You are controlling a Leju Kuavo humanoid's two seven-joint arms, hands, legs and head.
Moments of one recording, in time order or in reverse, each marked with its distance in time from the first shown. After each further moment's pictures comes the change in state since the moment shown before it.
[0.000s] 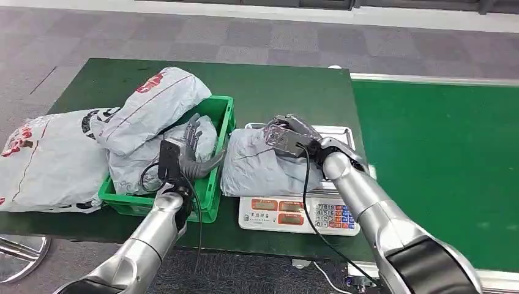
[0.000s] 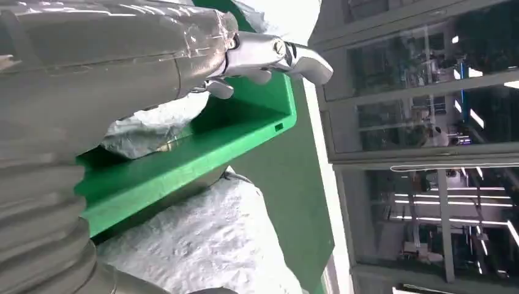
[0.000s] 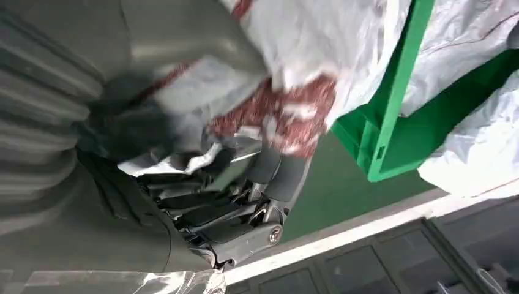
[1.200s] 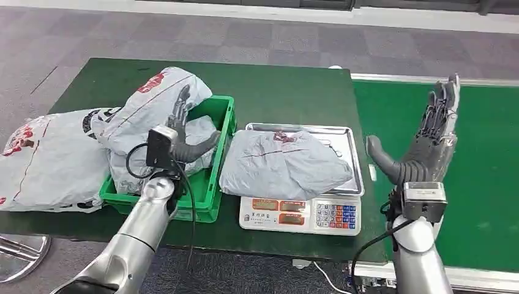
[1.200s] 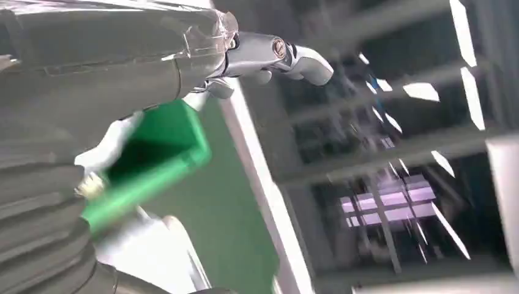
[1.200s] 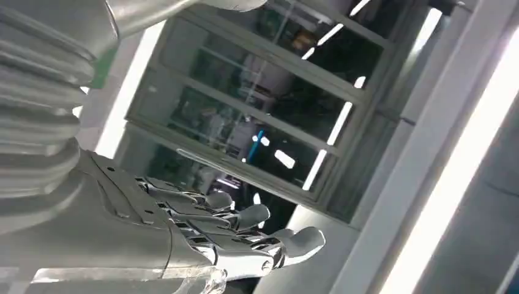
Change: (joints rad) left arm 0.003 0.016 -0.035 -0.249 -0.138 -0.028 0.000; right arm 0.588 -0.122 -0.327 -1.013 -0.282 -0.603 -0.253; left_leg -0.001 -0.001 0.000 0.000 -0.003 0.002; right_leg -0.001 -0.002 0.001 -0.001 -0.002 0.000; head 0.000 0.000
